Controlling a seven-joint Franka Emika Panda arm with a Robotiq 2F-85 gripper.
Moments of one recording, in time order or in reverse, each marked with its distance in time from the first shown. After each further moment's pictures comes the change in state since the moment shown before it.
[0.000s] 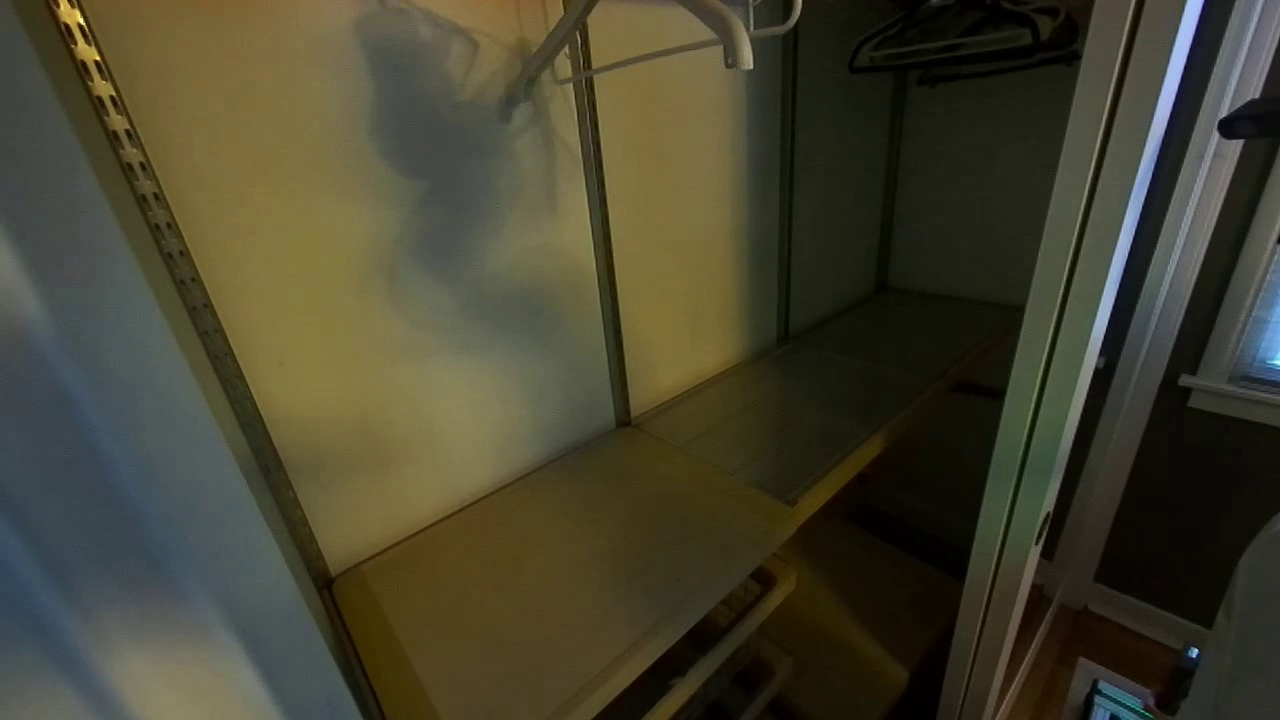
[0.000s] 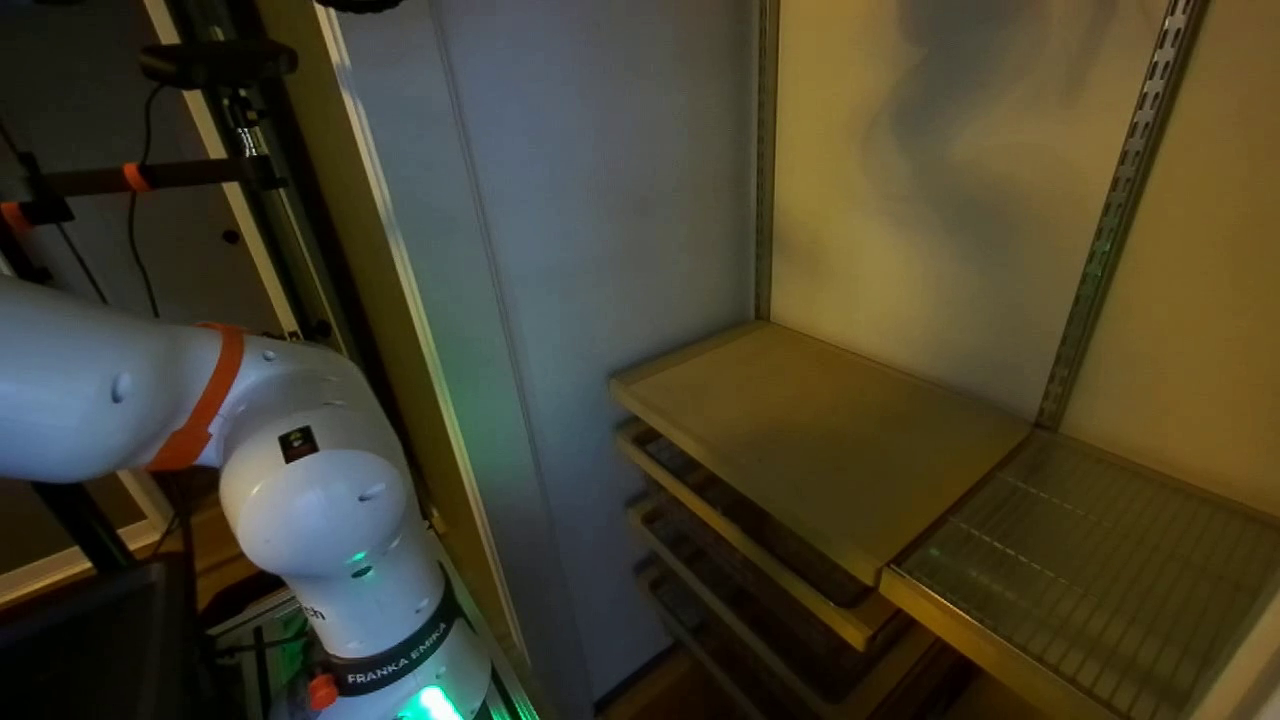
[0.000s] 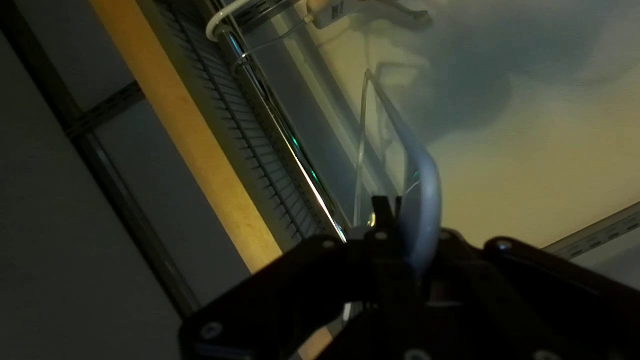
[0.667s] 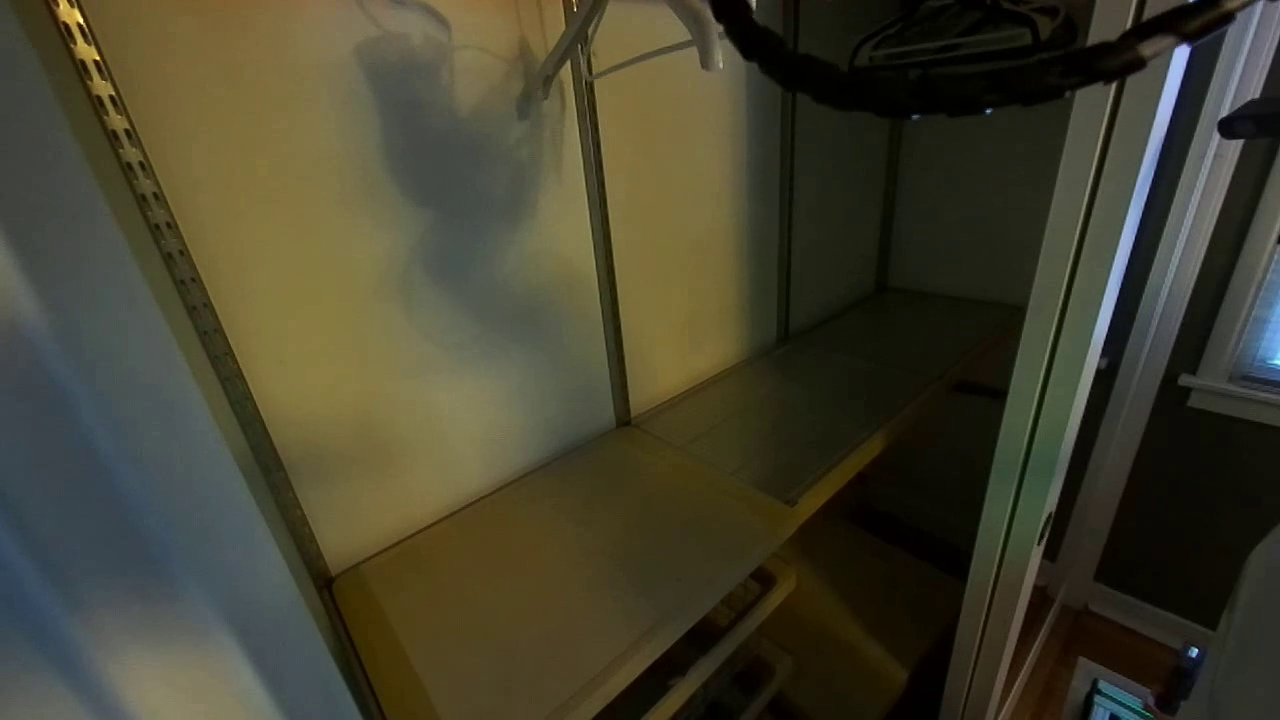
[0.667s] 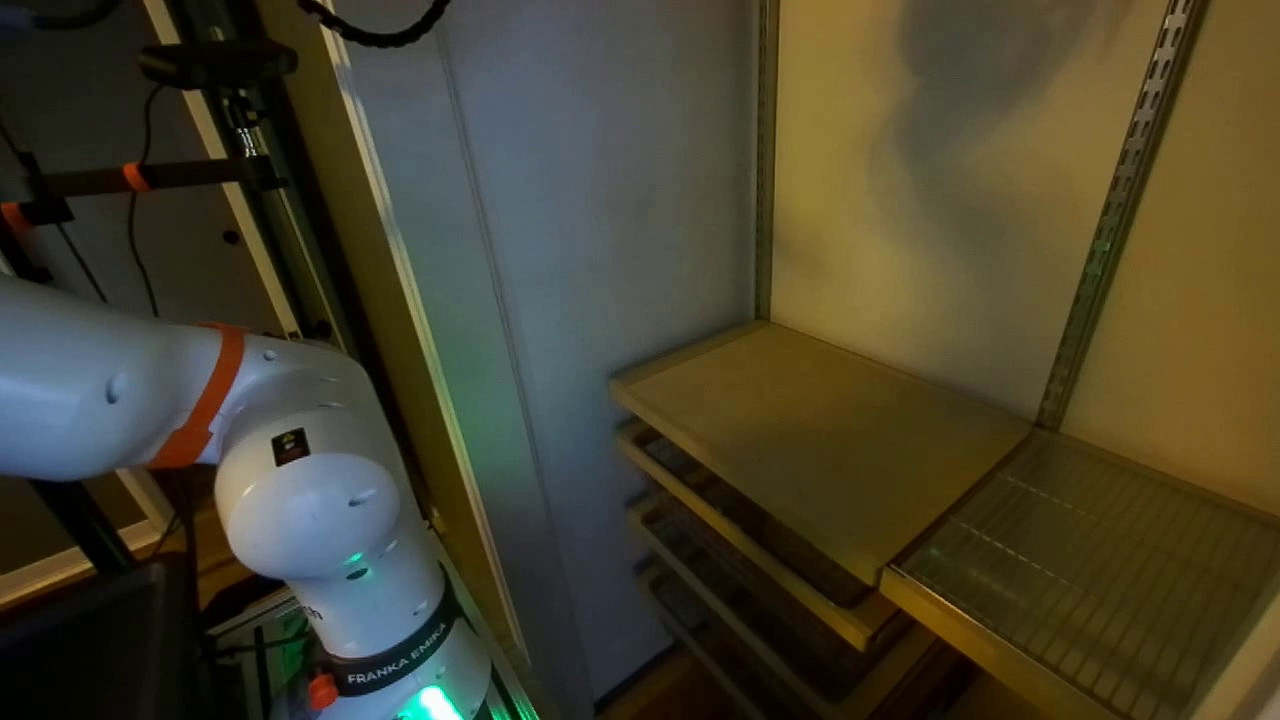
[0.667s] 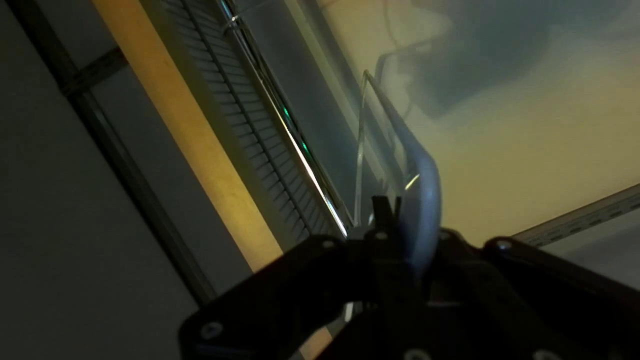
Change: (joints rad) arm -0.044 -0.010 -0.001 -0.074 -0.051 0.185 0.042
